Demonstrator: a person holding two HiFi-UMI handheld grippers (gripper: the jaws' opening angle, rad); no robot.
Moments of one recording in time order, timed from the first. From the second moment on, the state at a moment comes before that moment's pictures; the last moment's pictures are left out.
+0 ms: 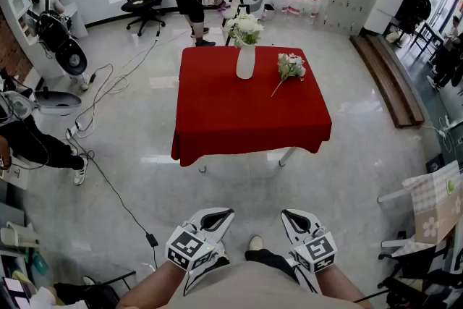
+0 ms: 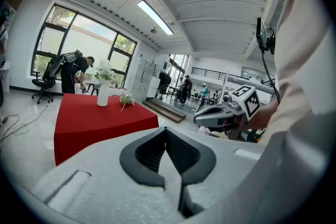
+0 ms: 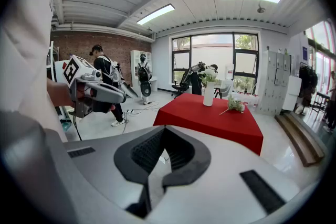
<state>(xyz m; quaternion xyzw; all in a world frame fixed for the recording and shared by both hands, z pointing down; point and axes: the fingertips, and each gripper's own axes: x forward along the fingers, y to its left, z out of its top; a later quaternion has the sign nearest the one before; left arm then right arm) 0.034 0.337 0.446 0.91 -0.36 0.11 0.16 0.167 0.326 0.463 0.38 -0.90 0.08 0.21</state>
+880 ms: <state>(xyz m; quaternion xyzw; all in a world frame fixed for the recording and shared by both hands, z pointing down) 0.165 0.307 0.426 0.89 -0.42 0.12 0.14 0.301 0.281 0.473 0.34 -0.92 0.10 0.18</state>
